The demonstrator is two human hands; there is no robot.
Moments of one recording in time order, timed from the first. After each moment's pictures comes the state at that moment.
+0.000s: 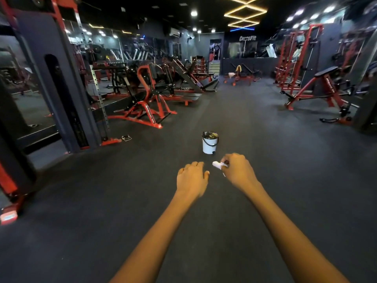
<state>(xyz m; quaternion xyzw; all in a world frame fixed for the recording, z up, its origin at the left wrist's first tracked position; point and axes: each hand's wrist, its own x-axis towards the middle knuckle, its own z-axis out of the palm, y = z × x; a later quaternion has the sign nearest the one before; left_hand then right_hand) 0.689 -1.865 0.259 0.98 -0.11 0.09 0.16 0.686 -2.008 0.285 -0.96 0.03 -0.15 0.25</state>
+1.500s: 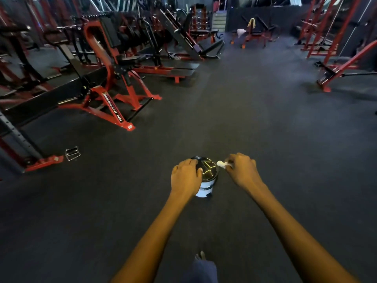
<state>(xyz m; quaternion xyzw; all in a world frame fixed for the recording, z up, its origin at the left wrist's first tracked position) 2.034 -2.169 0.149 0.98 -0.09 0.04 0.18 2.033 -2.346 0.171 -0.98 0.02 -0.07 0.18</state>
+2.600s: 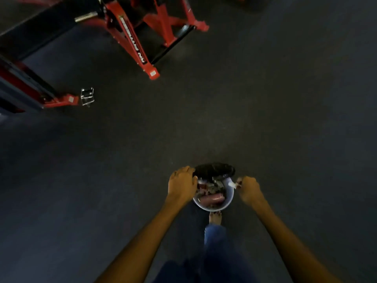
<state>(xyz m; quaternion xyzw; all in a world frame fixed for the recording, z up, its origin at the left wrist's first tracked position) 2.579 -2.237 0.001 0.96 0.12 -0.16 0.19 2.640 -2.446 -0.029 -0.94 -0.02 0.30 0.18</state>
